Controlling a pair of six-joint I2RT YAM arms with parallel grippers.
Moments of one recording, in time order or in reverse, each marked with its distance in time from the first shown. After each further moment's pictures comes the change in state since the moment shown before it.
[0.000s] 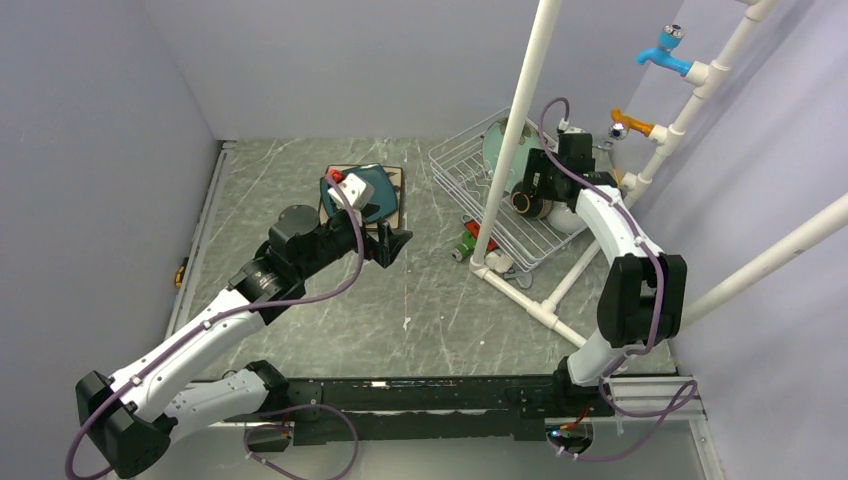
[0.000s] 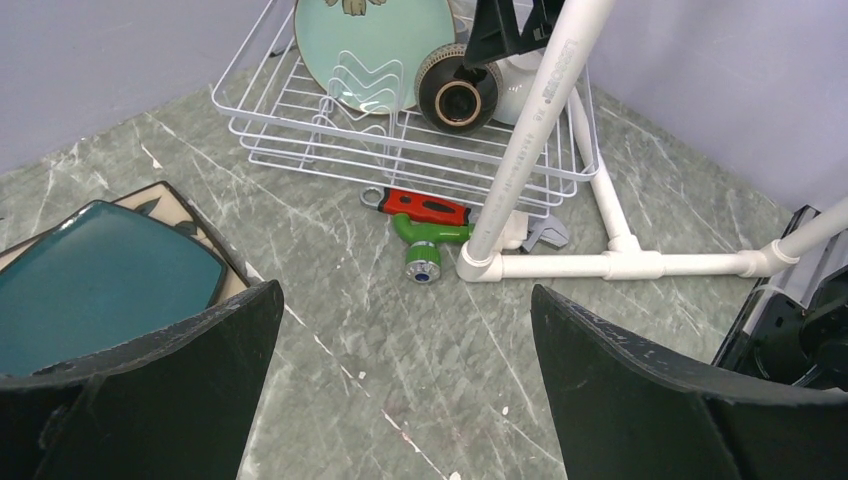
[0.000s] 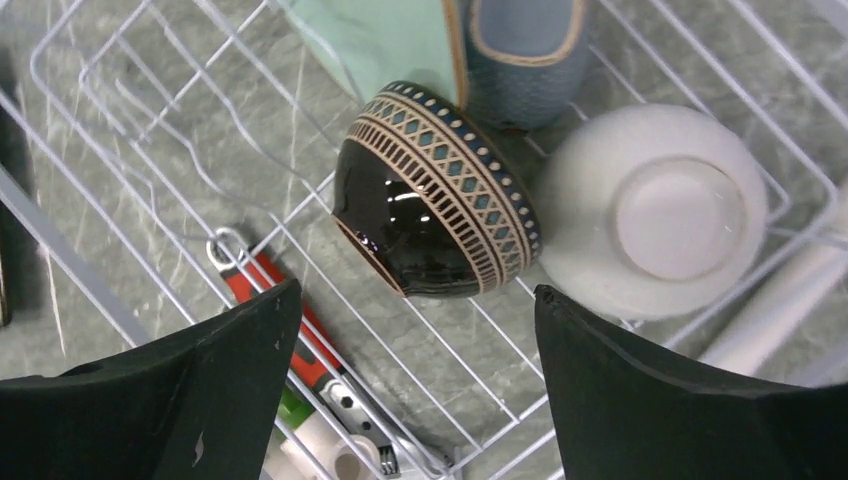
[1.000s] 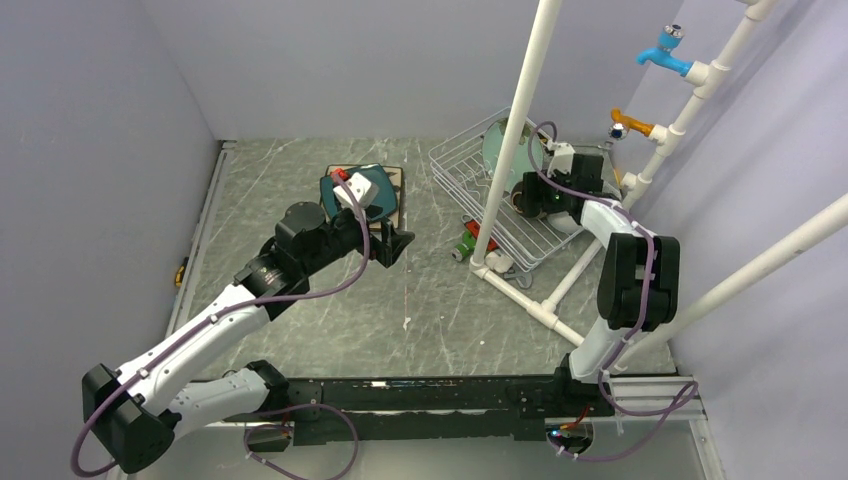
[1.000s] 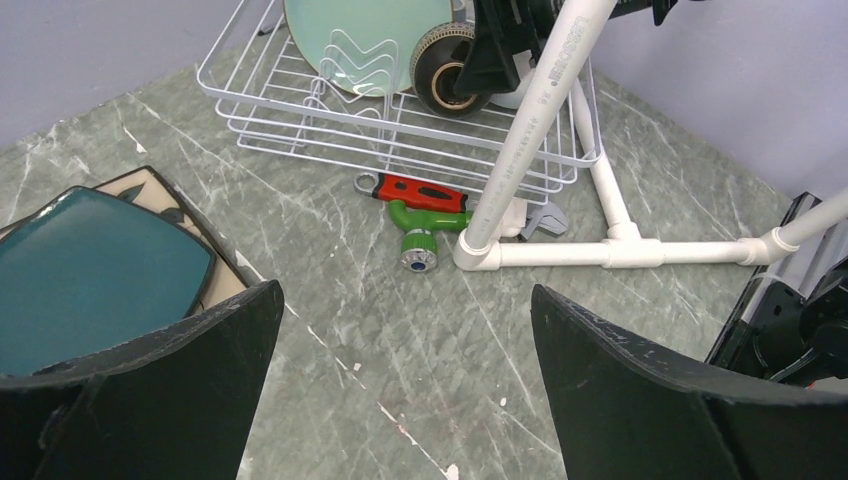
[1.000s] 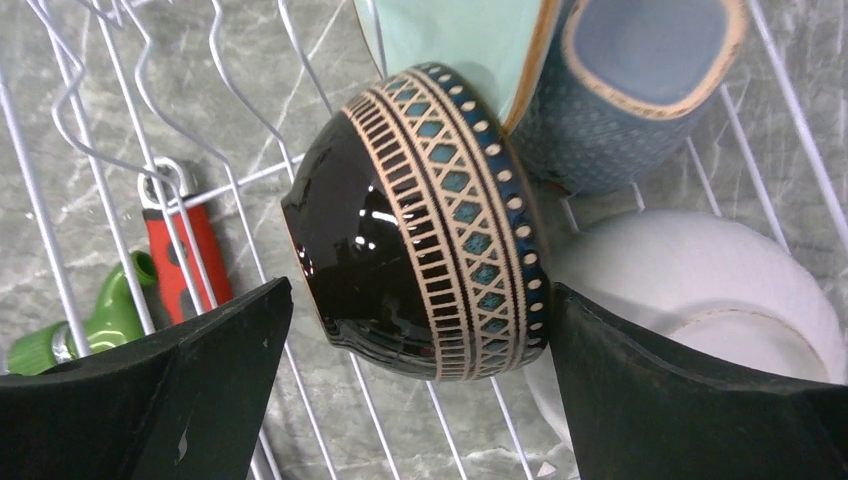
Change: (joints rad) left arm 0.012 0.036 0.000 0.000 0.029 -0.007; right arm -0.137 0.117 -0.146 0.282 -0.422 -0.373
